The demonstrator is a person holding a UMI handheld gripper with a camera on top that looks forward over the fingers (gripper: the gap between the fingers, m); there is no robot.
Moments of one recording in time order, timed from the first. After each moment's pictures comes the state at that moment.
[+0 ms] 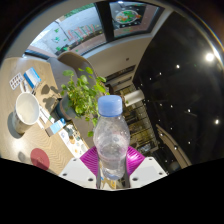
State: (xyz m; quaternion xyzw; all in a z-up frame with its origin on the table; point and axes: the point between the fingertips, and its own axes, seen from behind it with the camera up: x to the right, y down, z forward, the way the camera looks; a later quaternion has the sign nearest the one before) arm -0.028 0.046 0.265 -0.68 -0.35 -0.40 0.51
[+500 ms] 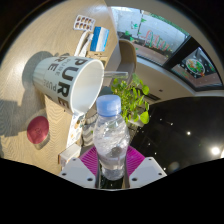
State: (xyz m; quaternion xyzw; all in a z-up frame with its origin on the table) arm -0.103 0.060 0.196 -0.47 -0.58 -0.58 0.32
